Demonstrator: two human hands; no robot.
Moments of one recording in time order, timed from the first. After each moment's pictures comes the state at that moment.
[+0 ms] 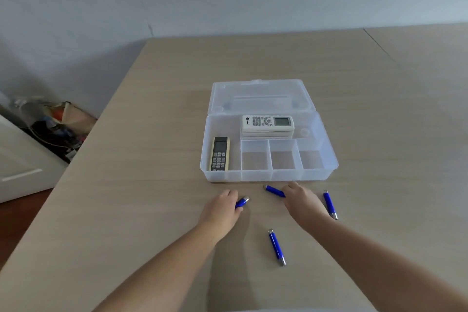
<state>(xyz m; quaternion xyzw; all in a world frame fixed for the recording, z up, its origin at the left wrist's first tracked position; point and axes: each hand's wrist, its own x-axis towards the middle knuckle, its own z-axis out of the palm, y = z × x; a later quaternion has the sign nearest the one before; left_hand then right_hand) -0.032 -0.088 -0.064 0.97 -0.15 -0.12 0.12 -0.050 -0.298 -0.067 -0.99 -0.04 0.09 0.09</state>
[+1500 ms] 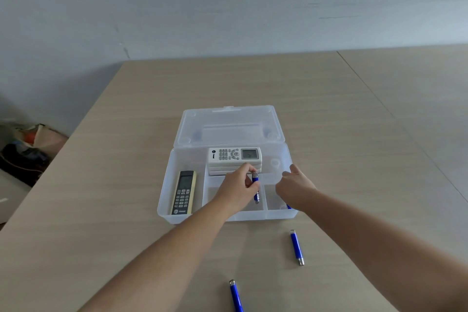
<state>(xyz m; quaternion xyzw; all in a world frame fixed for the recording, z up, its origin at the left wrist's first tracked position) 0.061 -0.223 0.009 0.89 -0.12 -0.14 0.41 0.049 -0.388 0.004 -0.94 -0.18 0.18 -0.24</state>
